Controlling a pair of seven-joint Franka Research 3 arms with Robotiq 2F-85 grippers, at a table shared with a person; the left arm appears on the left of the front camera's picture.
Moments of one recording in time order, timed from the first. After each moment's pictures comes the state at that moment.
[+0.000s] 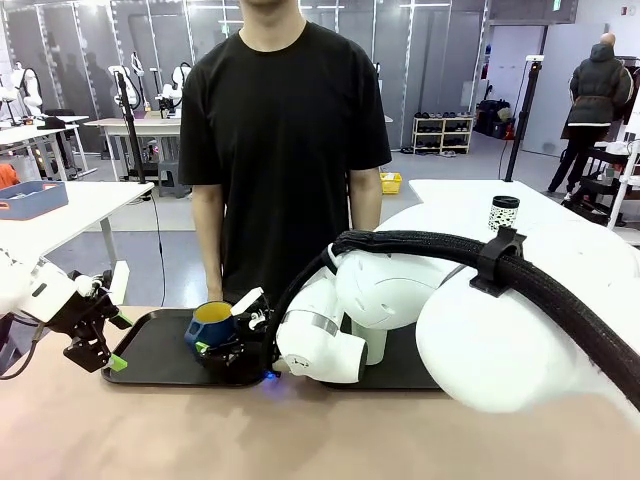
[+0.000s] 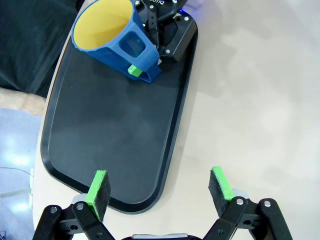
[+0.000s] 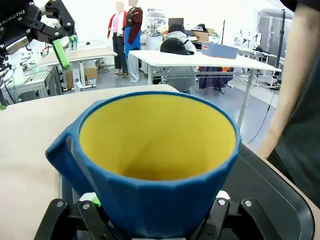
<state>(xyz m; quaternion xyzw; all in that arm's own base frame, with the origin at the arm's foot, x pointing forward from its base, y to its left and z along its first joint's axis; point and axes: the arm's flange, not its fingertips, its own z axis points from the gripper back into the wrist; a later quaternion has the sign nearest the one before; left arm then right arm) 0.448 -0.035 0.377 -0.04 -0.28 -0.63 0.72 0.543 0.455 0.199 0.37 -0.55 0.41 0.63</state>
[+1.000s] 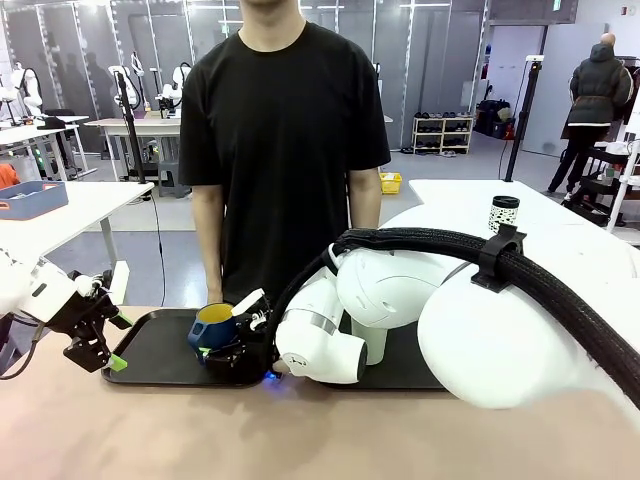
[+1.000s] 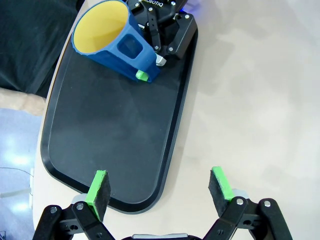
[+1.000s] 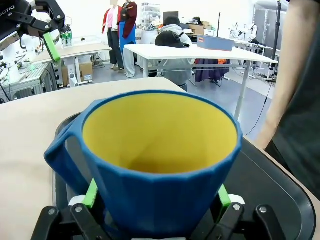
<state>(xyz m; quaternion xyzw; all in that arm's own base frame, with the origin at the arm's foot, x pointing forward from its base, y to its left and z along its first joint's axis) 0.448 -0.035 0.377 -0.04 -0.28 -0.63 0.72 0.545 0.455 0.195 0.36 -0.54 0.40 0.65</state>
